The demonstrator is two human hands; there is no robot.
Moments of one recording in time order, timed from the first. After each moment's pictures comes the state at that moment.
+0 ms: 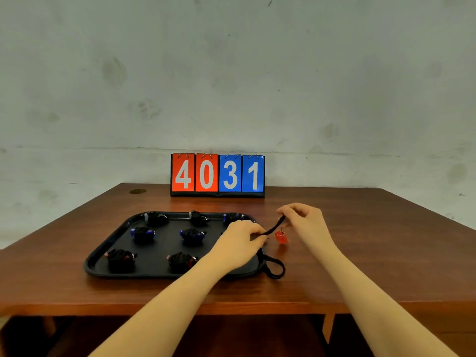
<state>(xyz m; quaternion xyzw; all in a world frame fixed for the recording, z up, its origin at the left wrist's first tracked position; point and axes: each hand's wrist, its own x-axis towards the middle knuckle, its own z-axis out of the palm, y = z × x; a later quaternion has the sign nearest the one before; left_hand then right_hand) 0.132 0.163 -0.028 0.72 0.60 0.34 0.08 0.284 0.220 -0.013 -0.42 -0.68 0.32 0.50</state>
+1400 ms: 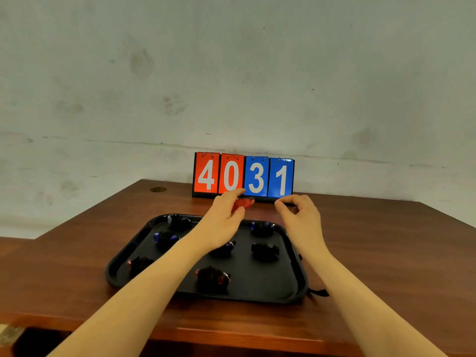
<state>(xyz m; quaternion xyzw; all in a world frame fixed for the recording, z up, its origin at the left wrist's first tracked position) 0.028 0.181 -0.004 0.67 0.59 0.44 0.09 0.189 0.244 -0.009 -0.39 -0.70 0.25 0.55</state>
